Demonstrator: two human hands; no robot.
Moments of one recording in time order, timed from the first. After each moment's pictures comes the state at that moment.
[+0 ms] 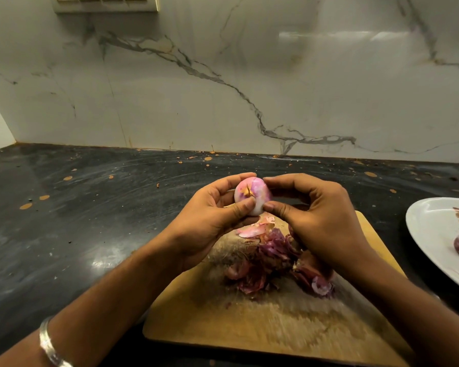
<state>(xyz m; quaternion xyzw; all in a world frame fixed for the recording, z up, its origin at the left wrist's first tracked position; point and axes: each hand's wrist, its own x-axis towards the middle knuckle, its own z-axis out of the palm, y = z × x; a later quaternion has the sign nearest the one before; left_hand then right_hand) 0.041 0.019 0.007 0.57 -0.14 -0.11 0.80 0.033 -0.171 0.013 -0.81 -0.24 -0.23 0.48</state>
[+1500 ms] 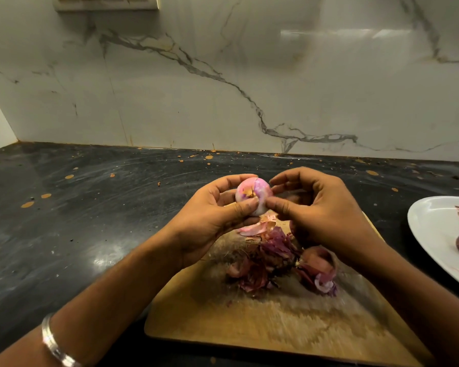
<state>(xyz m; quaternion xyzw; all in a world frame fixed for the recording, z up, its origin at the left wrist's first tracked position) 0.043 0.022 0.005 0.59 -0.14 -0.11 0.79 0.032 -0.177 0.024 -0.82 -0.17 -0.13 0.53</state>
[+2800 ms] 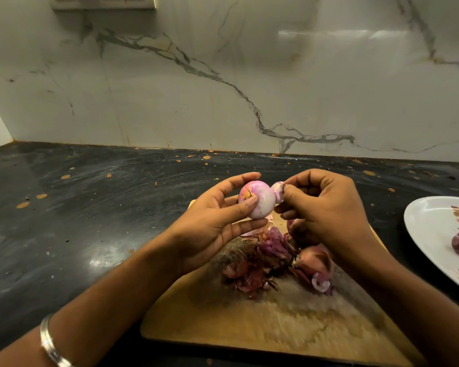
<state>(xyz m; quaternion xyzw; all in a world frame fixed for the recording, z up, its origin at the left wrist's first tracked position) 0.041 0.014 0.001 0.52 -0.14 -0.15 0.83 0.031 -0.172 0.021 -0.78 -0.07 -0.16 0.61</state>
